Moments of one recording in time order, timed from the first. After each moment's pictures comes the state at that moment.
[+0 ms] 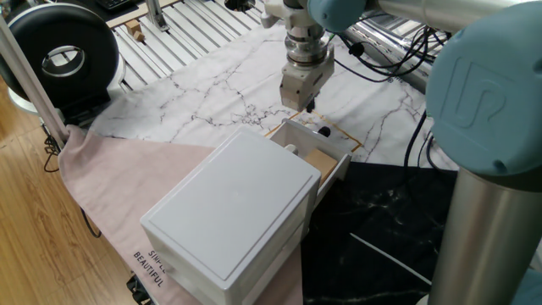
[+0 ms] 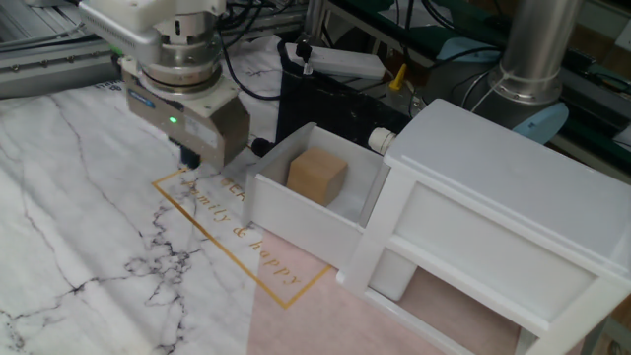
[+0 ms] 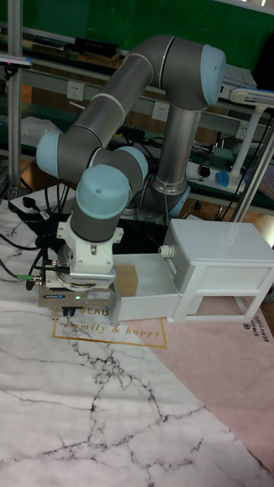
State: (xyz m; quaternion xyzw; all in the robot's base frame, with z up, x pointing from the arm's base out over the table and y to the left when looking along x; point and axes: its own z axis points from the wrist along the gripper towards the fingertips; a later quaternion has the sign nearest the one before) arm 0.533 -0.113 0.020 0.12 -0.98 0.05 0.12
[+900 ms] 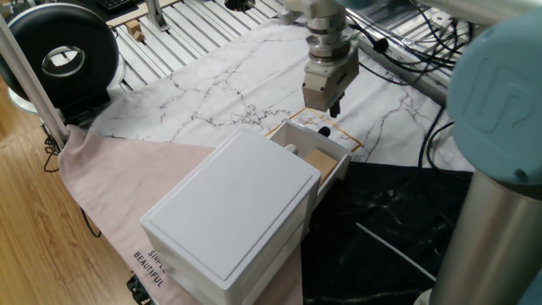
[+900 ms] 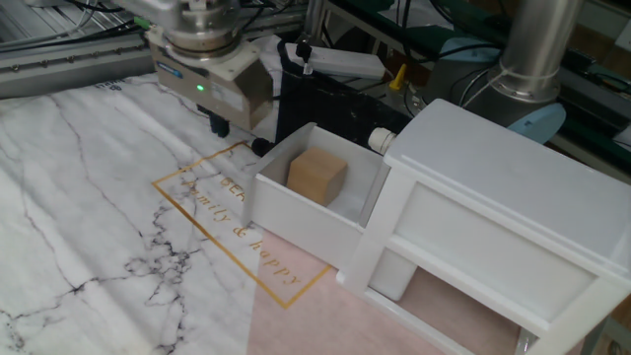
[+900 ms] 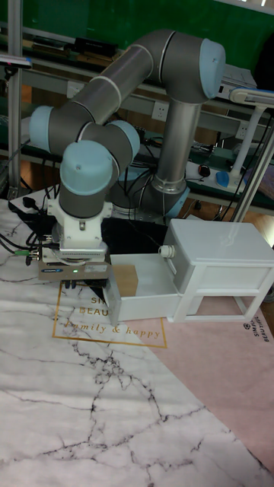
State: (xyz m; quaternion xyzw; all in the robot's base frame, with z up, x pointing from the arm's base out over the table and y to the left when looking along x) arm 0.483 -0.112 0.039 0.11 -0.99 -0.01 0.12
